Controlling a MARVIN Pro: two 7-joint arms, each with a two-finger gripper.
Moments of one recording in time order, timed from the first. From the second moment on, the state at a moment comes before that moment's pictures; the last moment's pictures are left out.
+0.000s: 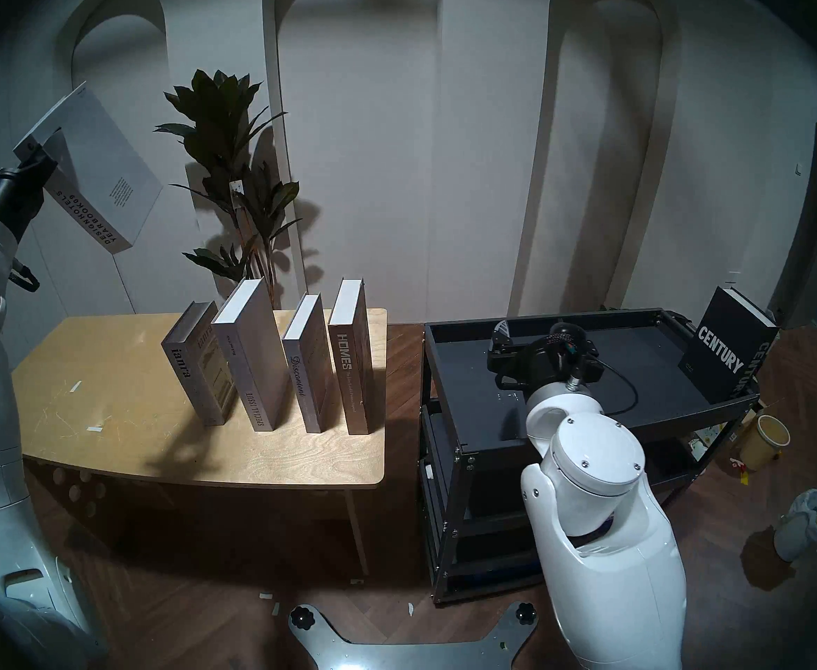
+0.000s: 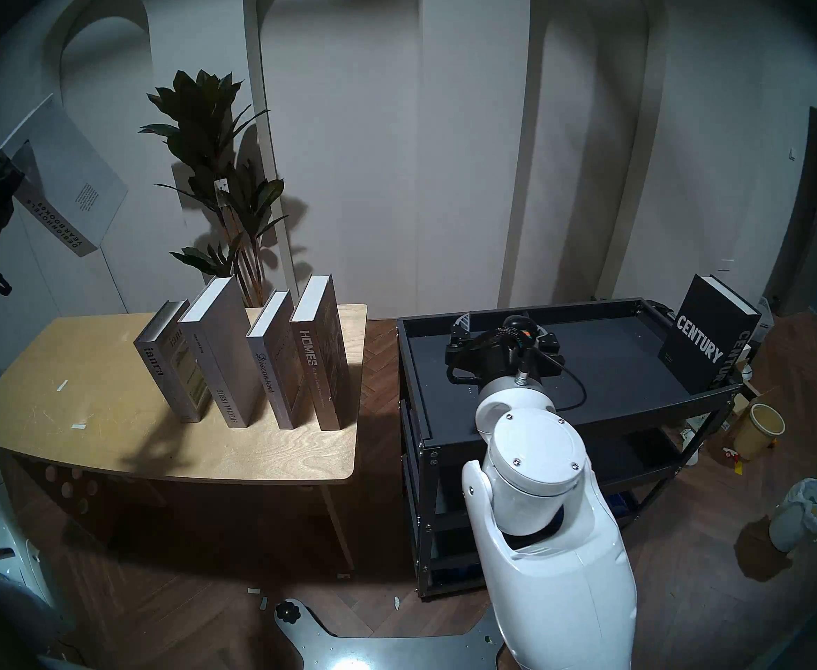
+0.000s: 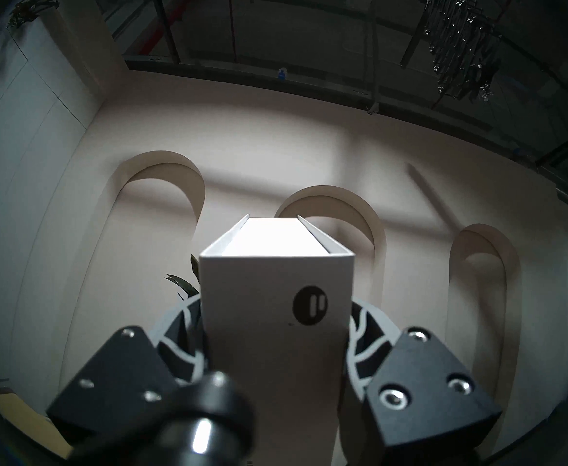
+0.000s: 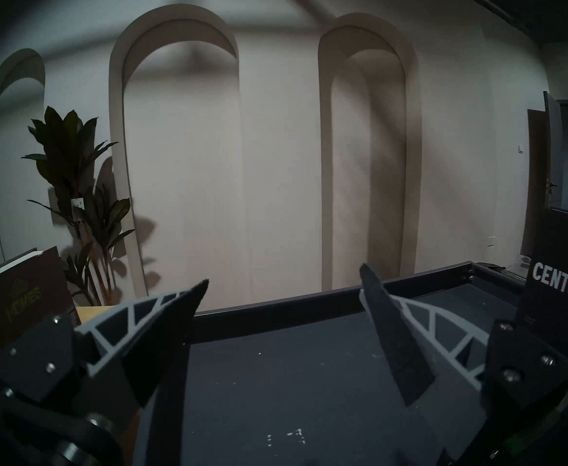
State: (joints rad) left arm 1.29 -0.98 -2.19 -1.93 -0.89 0.47 -0.10; right arm -1.72 -1.54 1.31 -2.17 0.02 0.47 -0.37
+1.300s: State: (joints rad) left arm 1.23 -1.07 -1.97 -2.23 -1.00 0.69 0.14; right arm -1.34 -1.57 0.83 -1.96 -0.09 0.44 -0.29
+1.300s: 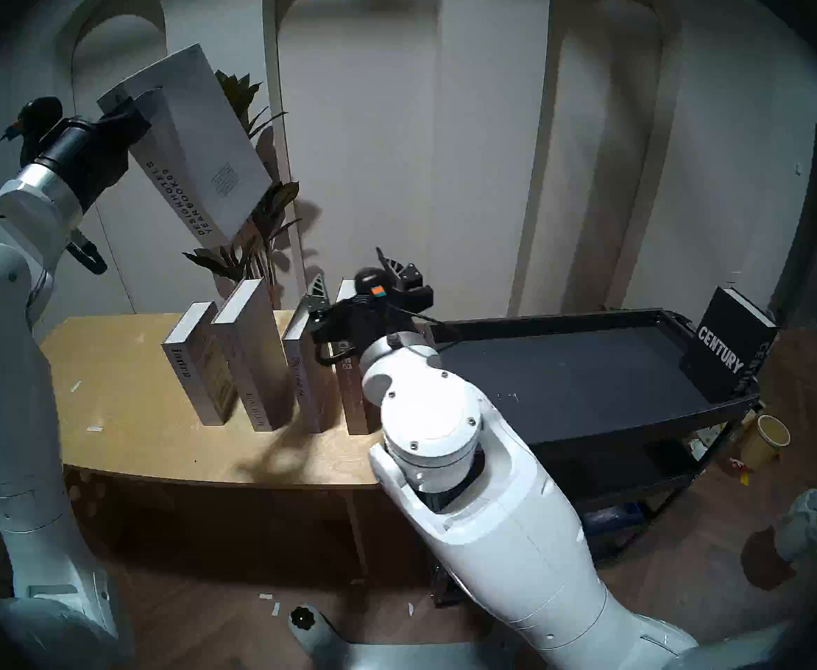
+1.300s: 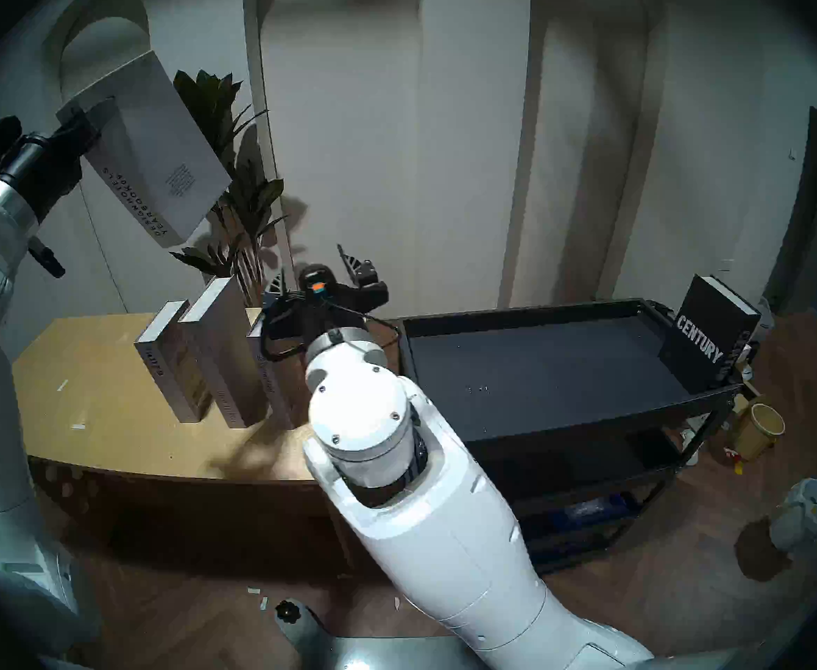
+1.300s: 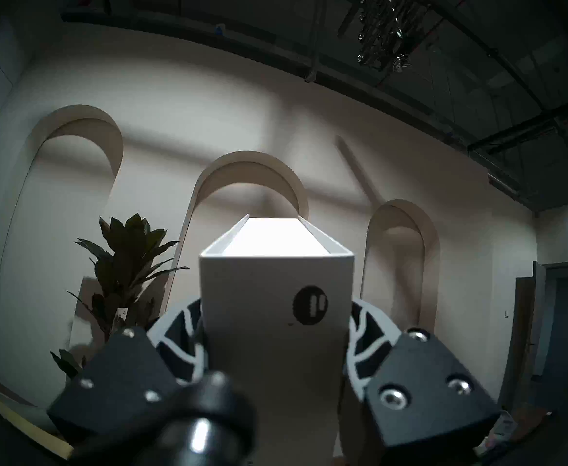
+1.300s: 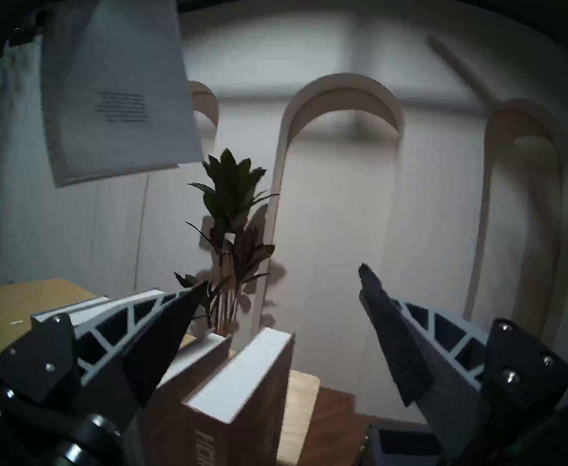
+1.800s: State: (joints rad) left arm 1.19 -1.11 -1.89 -2.18 -1.03 0.74 0.28; right arm -1.18 -1.62 0.63 -1.86 -0.15 0.42 -0.30
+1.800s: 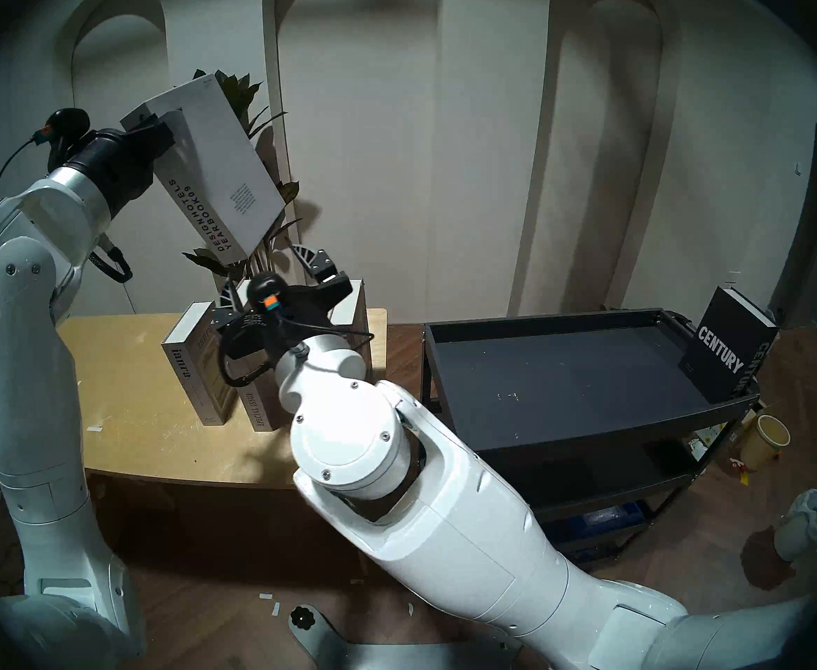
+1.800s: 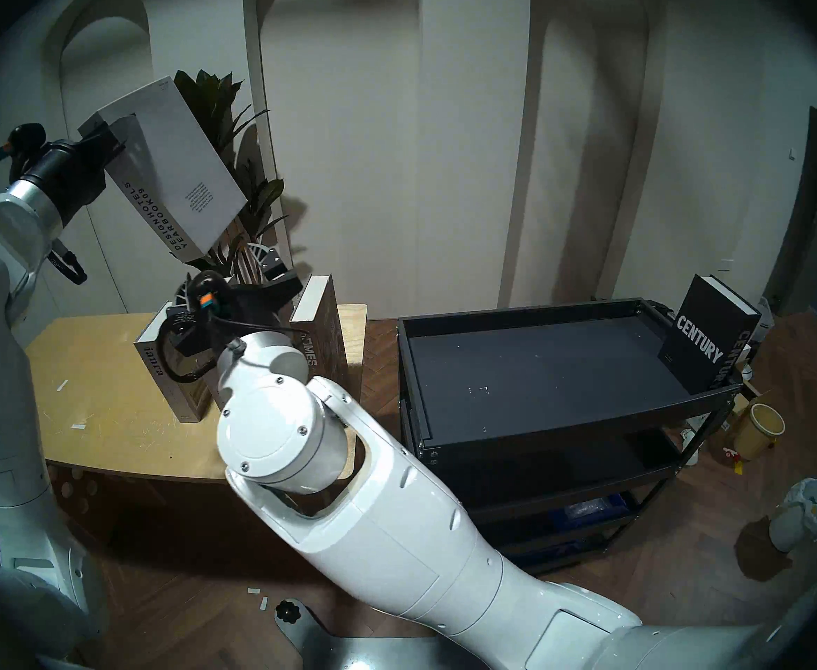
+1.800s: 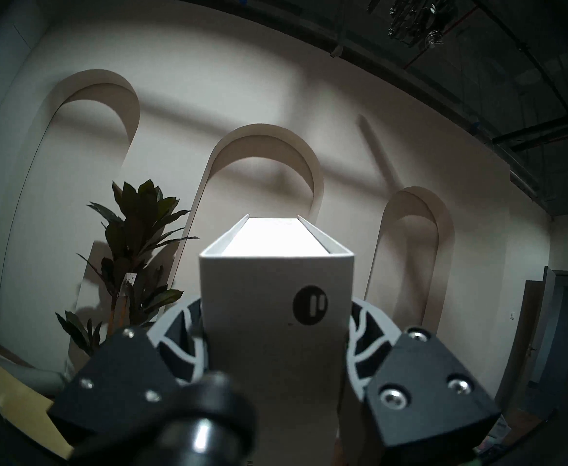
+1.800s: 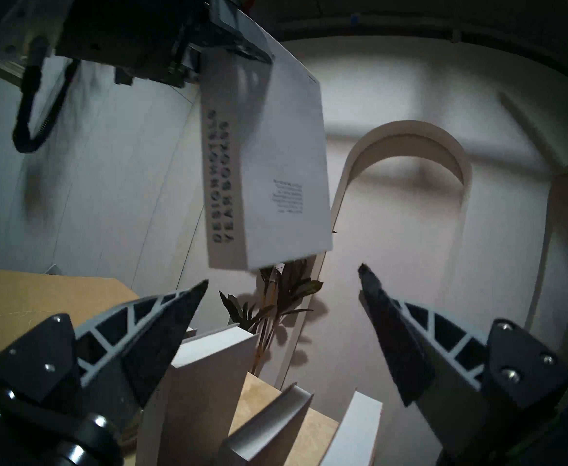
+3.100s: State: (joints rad) left arm 1.06 -1.22 -1.78 -2.18 -1.12 0.75 0.75; right arm -0.92 -1.81 0.58 -1.43 -0.34 0.38 -0.51
